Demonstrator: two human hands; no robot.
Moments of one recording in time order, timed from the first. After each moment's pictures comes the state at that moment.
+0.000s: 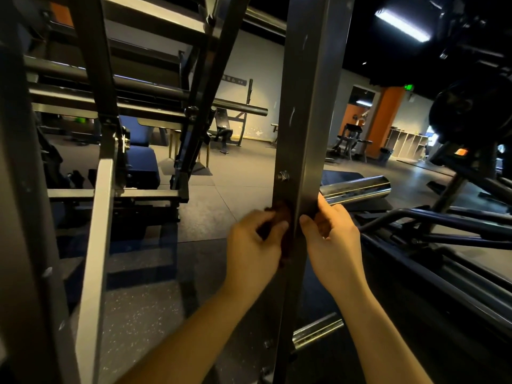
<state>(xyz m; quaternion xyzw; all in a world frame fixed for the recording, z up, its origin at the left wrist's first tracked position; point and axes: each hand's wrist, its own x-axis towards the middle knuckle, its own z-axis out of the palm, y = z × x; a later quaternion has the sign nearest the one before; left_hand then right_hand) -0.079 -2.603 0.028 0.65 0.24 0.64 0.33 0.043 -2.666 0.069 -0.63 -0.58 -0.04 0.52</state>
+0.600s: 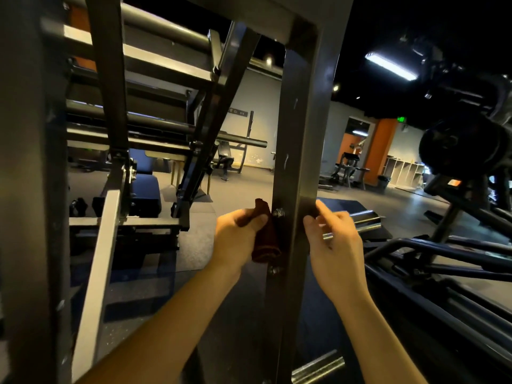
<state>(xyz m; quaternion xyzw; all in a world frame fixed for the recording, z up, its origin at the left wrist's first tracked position) -0.100 -2.583 0.101 0.52 0.30 0.60 0.53 0.041 -2.665 0.111 -0.59 -0.59 -0.14 0.53</state>
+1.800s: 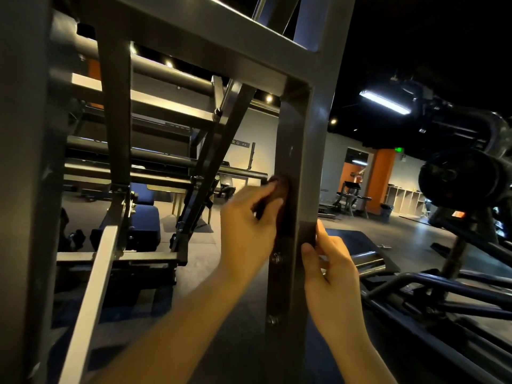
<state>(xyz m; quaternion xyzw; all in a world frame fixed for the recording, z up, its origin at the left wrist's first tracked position) -0.093 -2.570 0.173 0.65 0.18 0.72 0.15 0.029 -2.652 0.137 -0.51 -0.61 -0.10 0.60</state>
